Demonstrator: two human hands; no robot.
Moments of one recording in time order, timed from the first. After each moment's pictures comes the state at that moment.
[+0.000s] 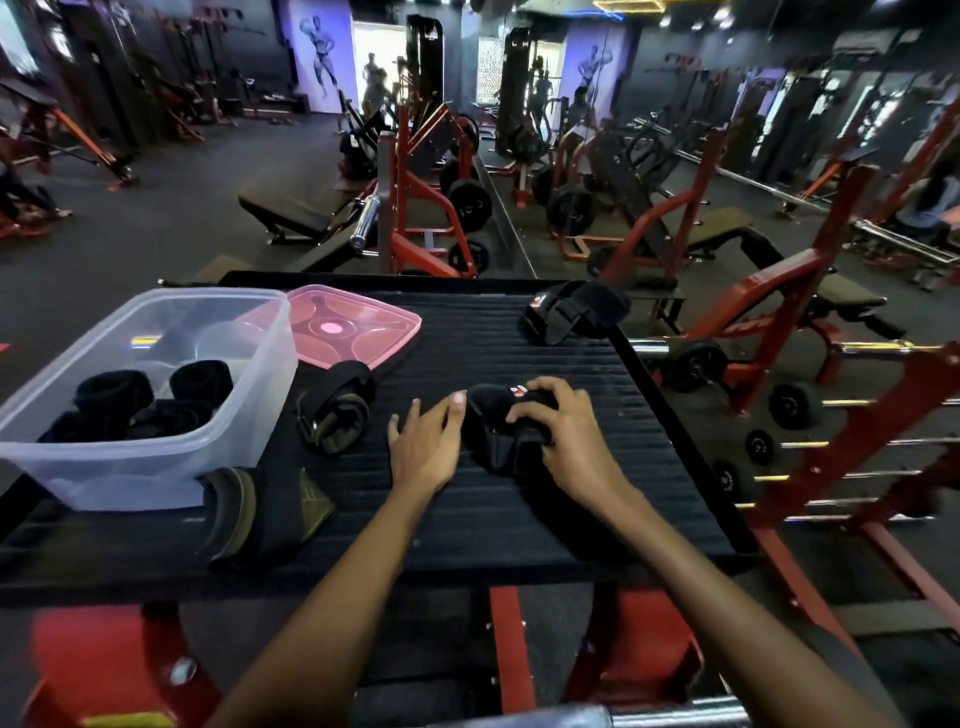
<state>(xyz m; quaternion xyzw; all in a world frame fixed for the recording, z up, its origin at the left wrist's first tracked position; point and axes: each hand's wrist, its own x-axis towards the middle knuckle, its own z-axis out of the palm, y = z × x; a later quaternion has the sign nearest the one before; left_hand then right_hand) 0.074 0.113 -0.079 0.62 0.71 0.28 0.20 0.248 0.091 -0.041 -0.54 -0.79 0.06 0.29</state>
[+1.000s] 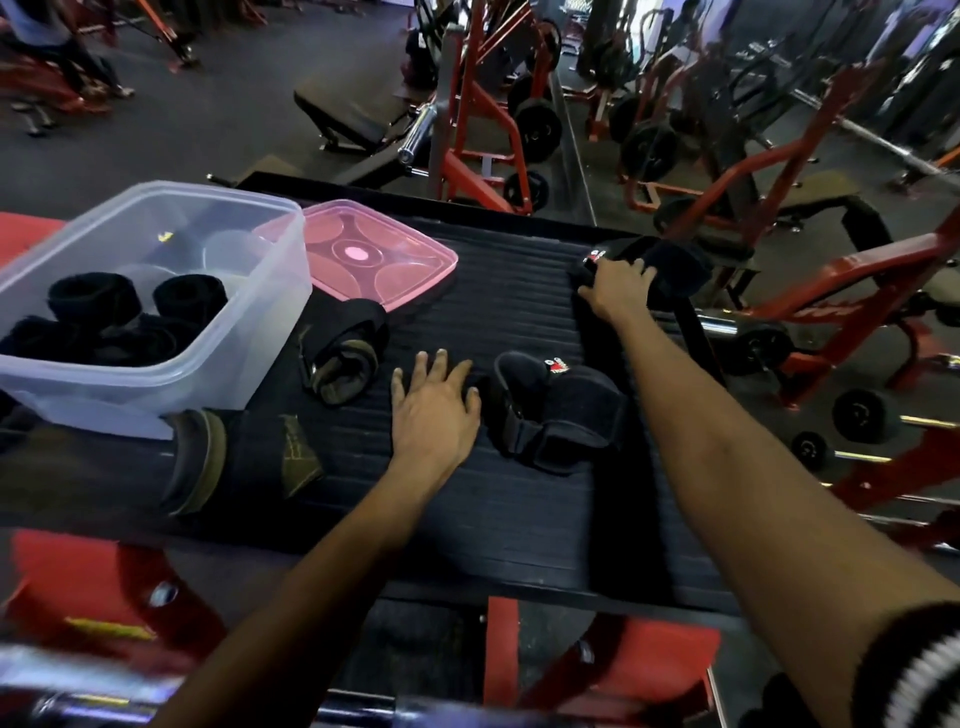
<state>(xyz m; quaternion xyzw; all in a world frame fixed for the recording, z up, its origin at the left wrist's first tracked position) 0.074 0.129 -0.101 0.63 0.75 0.19 0.06 0.260 0.355 -0.055 -0.70 -0.71 -0.04 0.06</state>
